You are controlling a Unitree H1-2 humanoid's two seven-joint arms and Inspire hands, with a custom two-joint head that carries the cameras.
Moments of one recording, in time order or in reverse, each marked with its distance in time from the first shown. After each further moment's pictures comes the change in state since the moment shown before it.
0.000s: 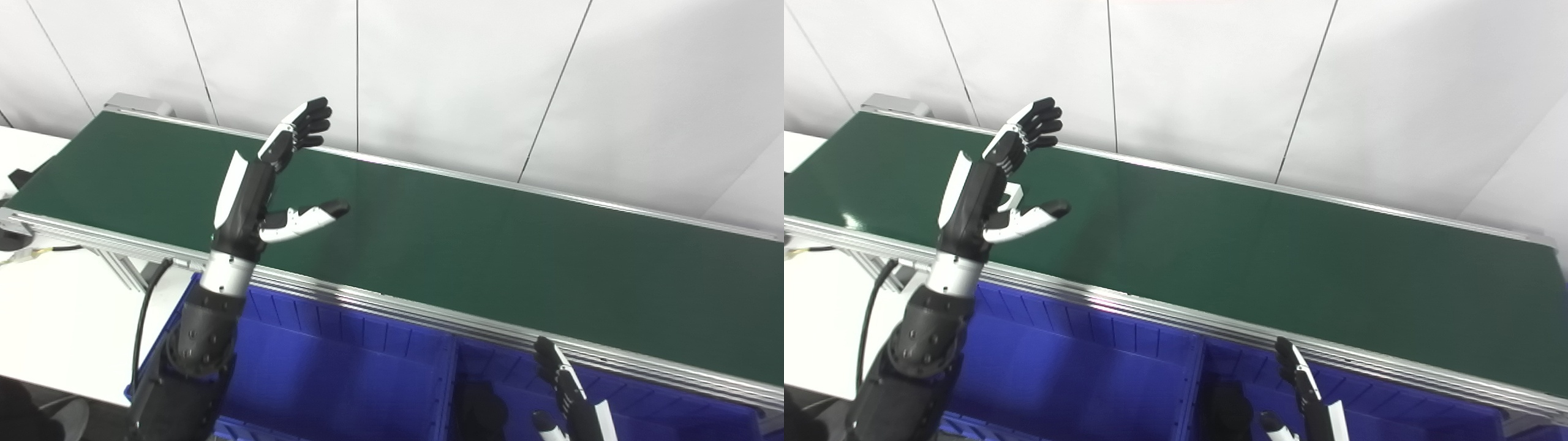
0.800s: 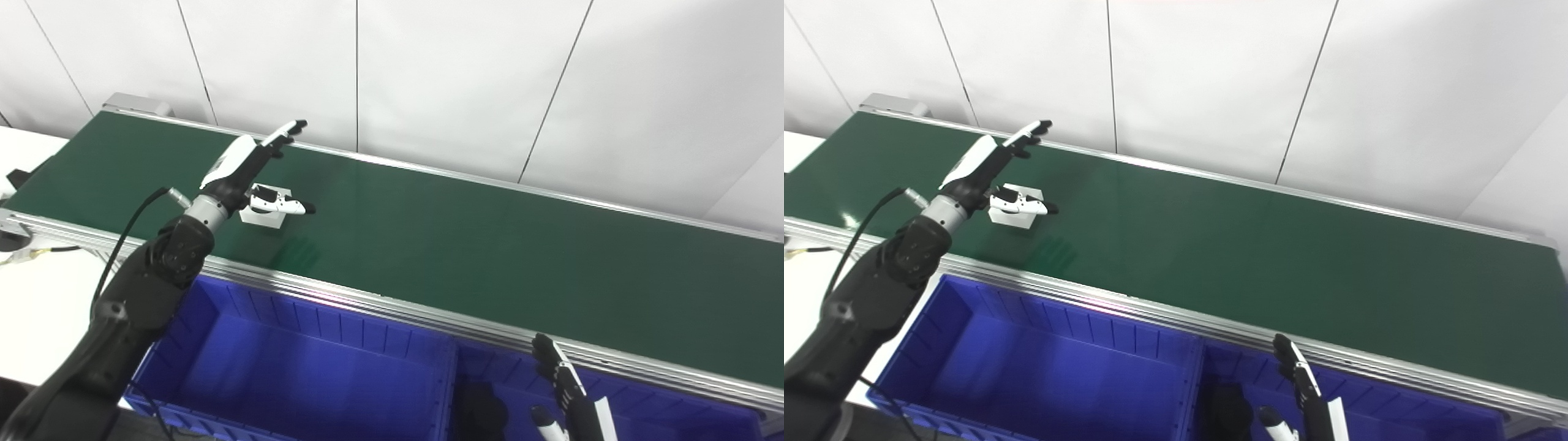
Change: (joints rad) left arm -0.304 0.263 -0.142 0.655 0.248 -0.019 -0.086; right arm -0.005 0.002 0.005 -0.001 0.018 0.000 -0.006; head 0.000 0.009
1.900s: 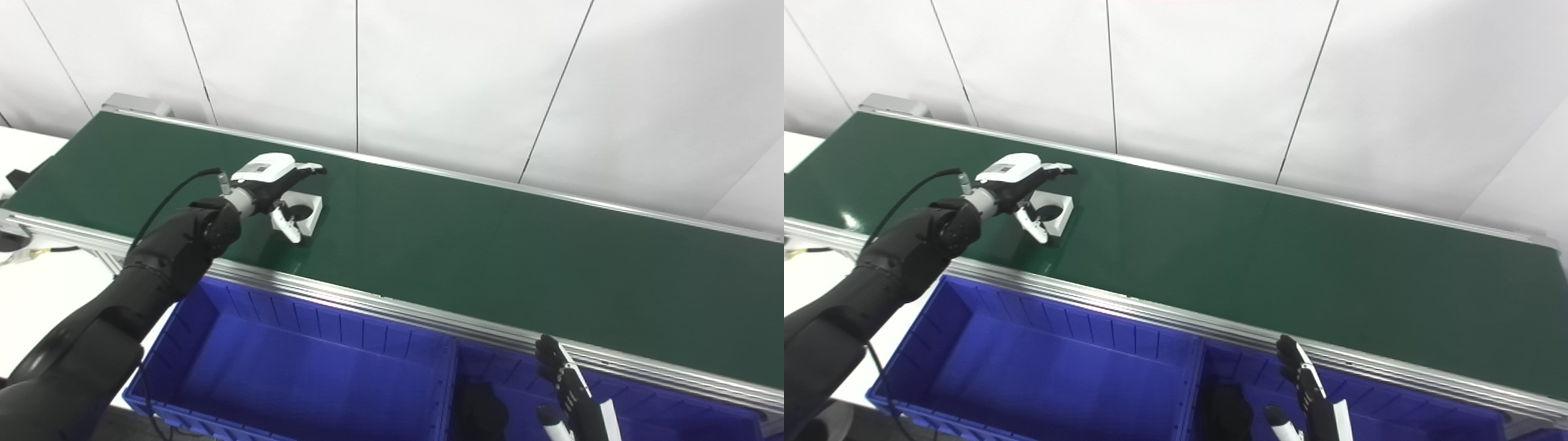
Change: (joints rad) left arm -0.173 -0.014 -0.244 0.253 0.229 0.070 -0.006; right arm 0.007 -0.004 -0.001 -0.007 0.036 0.000 0.003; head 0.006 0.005
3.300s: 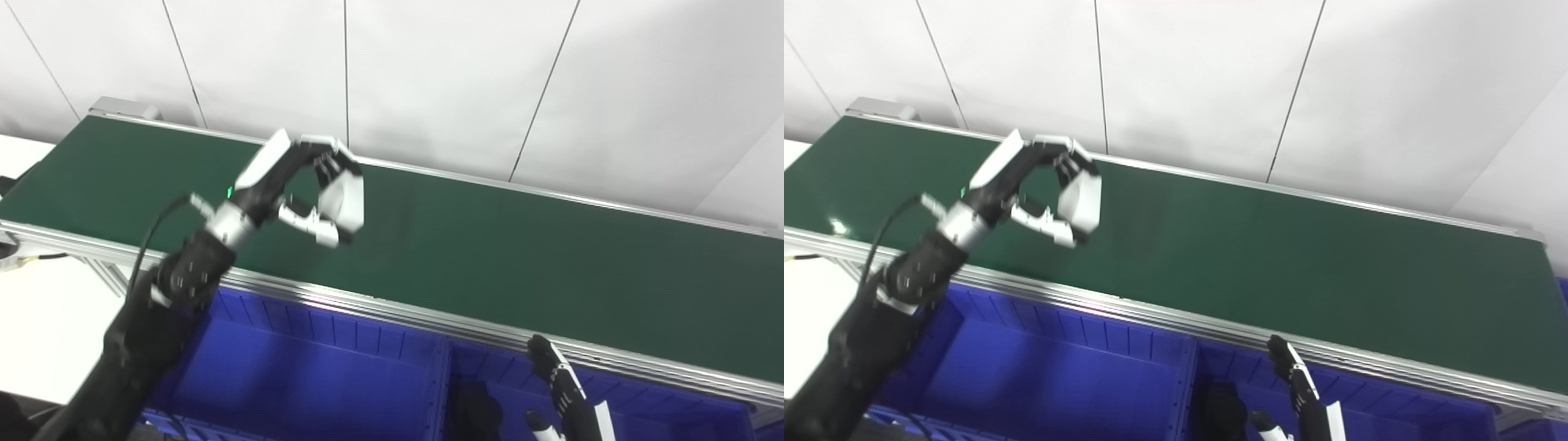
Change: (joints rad) left arm 0.364 -0.102 0.250 -0.691 -0.467 -0.139 -0.064; right arm 0.050 0.025 0.003 -0.066 -0.039 0.000 -0.011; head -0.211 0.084
